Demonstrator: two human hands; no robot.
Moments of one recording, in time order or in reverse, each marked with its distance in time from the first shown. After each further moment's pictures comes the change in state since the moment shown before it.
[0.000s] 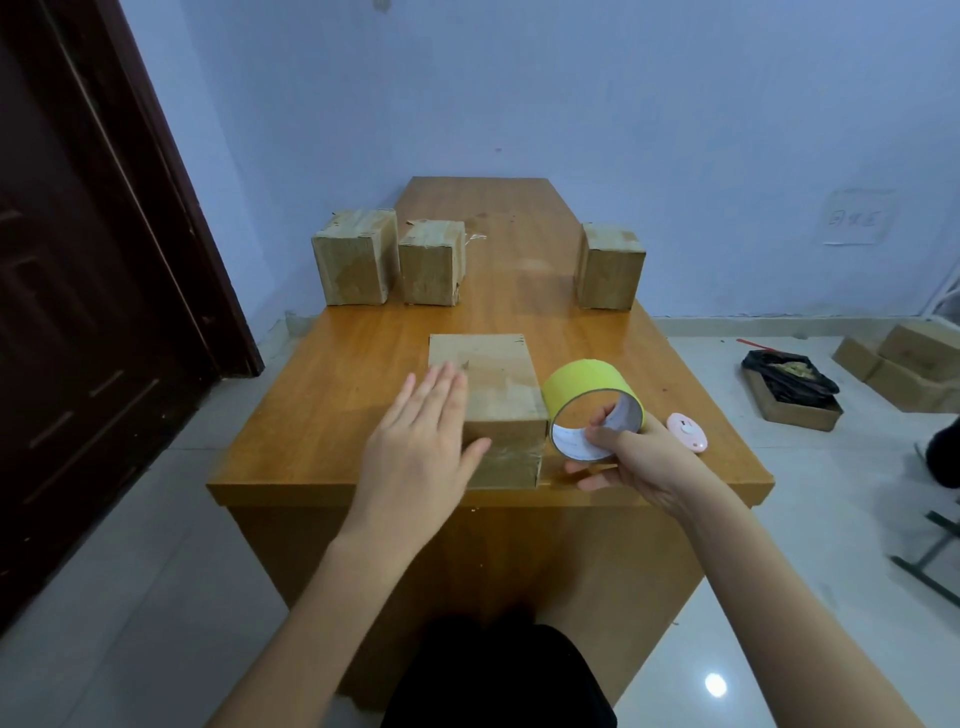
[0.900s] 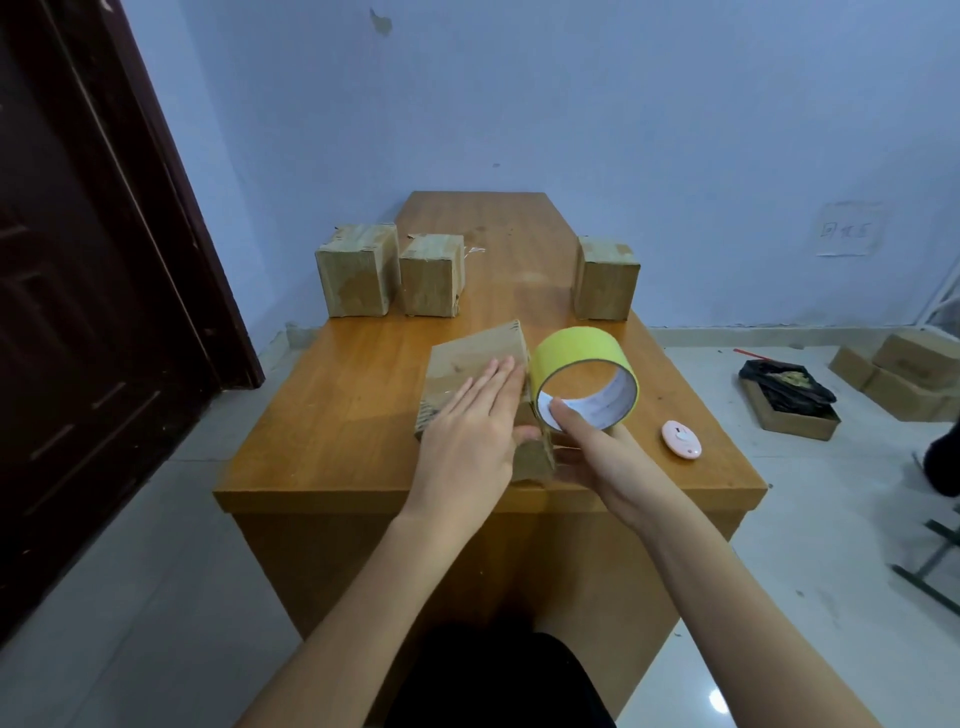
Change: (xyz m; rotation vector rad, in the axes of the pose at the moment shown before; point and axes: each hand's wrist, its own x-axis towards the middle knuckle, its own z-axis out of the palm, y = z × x) left_hand 0.022 0.029 0.008 -0.233 0.108 0.077; right_hand -0.014 -0.003 0.036 0.070 -0.069 -0.152
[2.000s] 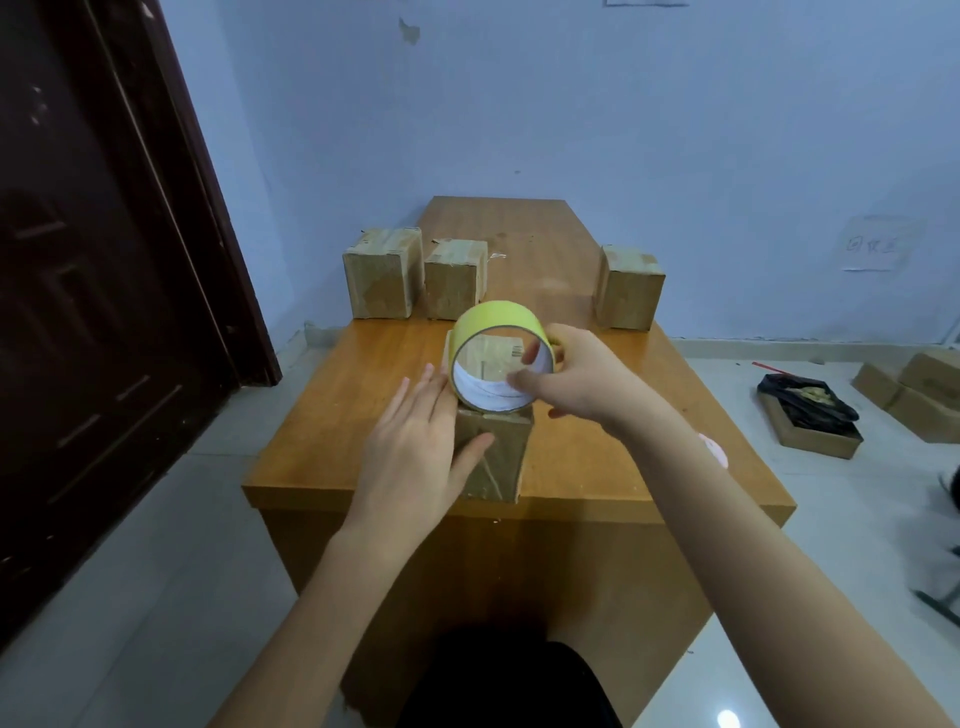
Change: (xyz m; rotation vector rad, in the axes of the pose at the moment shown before) left_hand -0.031 -0.045 -0.032 0.156 0.053 -0.107; right_hand 0.023 -0.078 0.054 -0.919 -0.012 -0.203
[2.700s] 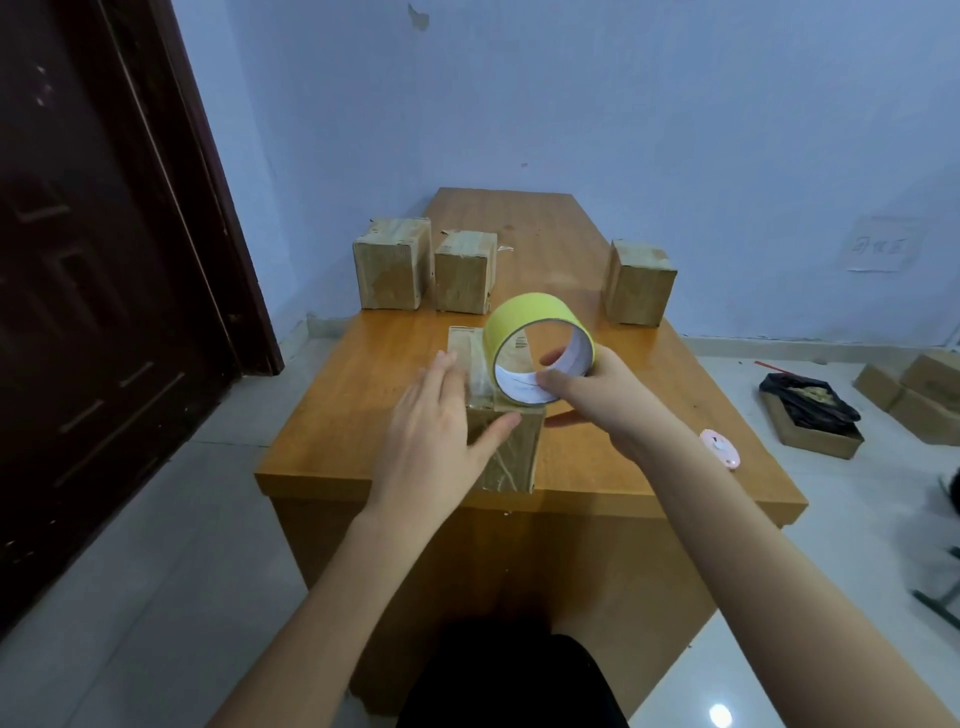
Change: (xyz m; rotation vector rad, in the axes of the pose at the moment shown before) left_hand 0.007 0.003 0.000 -0.131 0.005 -0.162; right_hand -0.005 0.017 0.016 0.435 0.035 0.102
